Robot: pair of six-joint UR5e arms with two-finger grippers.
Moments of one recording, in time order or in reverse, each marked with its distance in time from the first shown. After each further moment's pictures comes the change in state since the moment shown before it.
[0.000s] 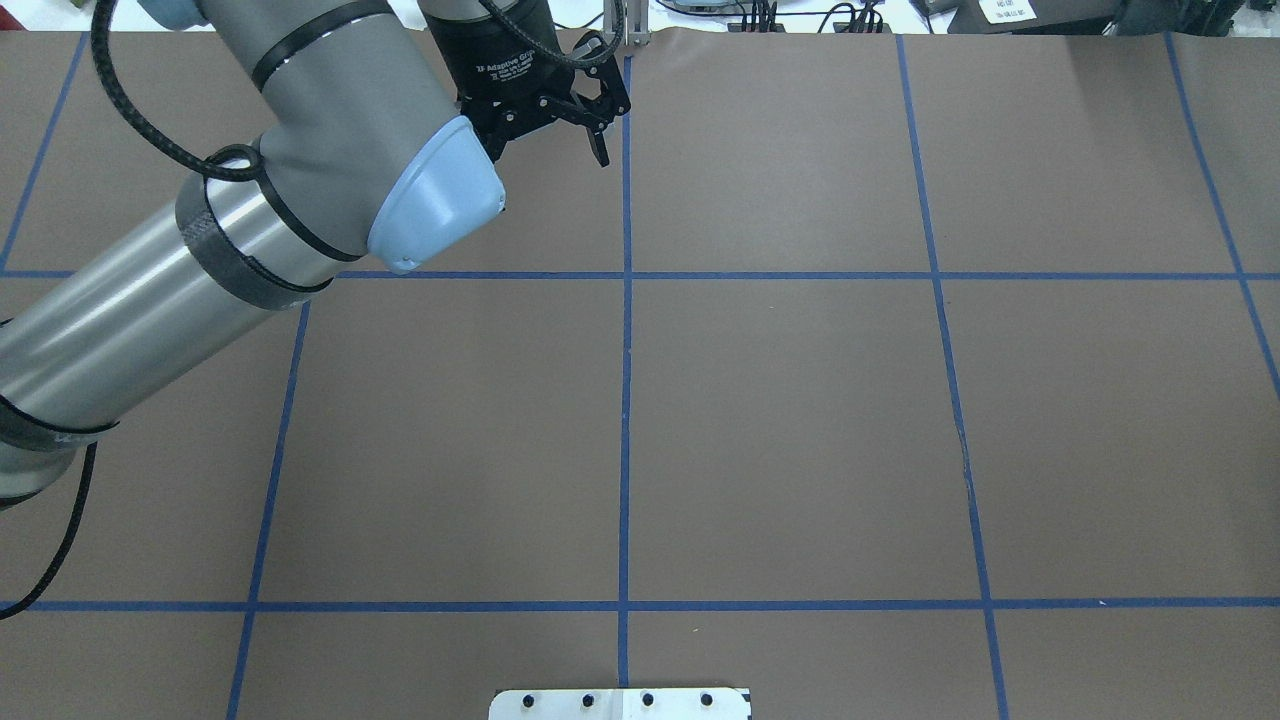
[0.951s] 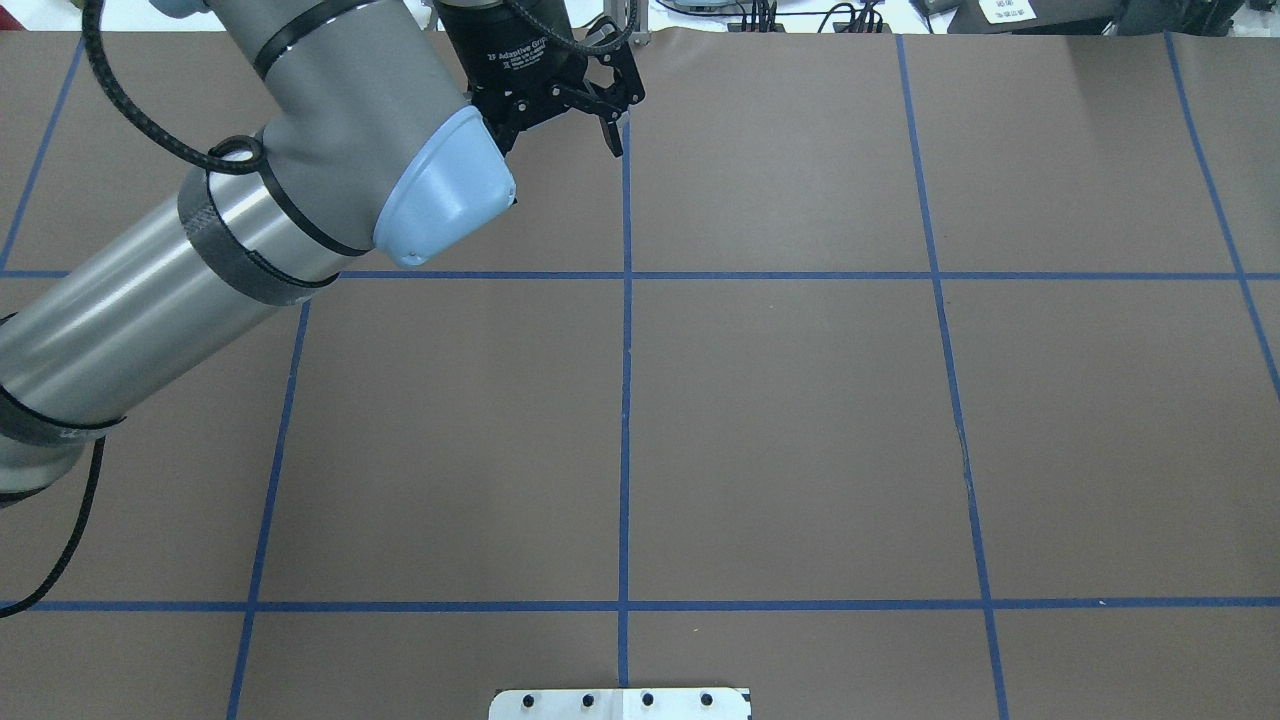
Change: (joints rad) left arm 0.001 -0.028 -0.004 0.001 0.003 -0.023; right arm 0.224 -0.017 -0.263 0.406 0.042 0.650
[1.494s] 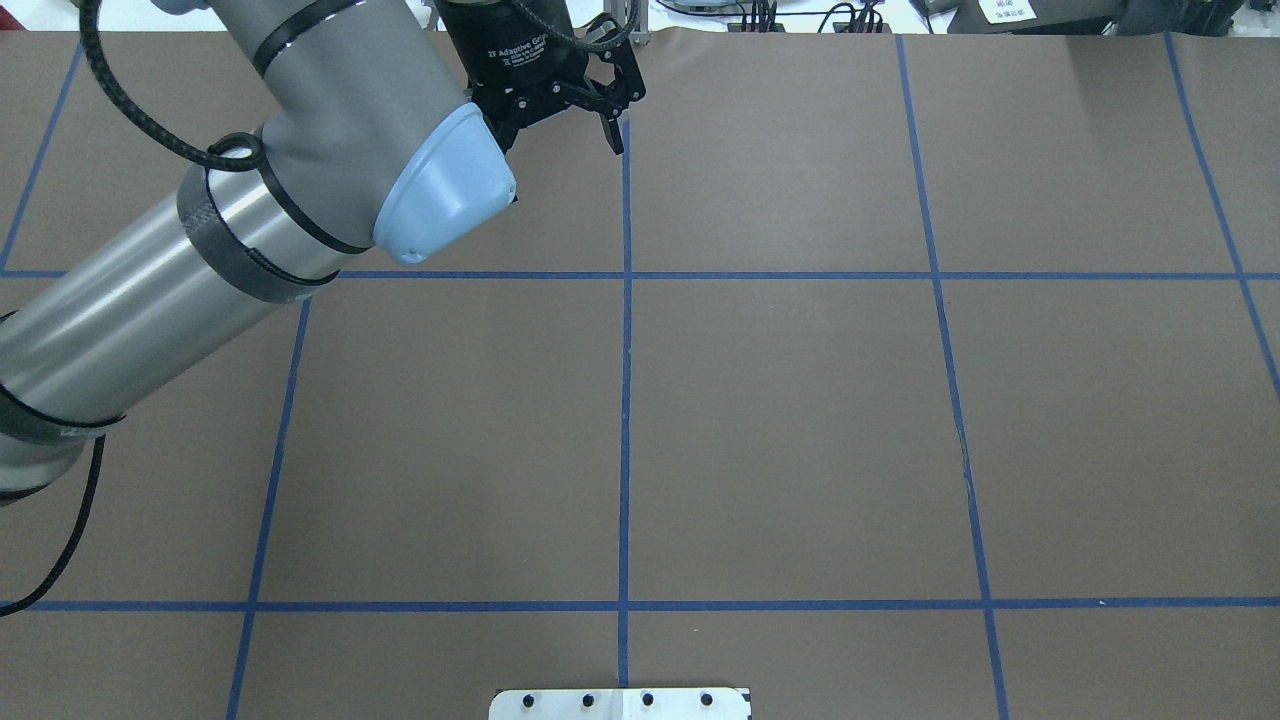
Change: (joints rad) left arm -0.002 -0.003 0.001 0.000 0.000 0.000; right arm 0.013 0.012 -0.089 0.012 -0.009 0.156
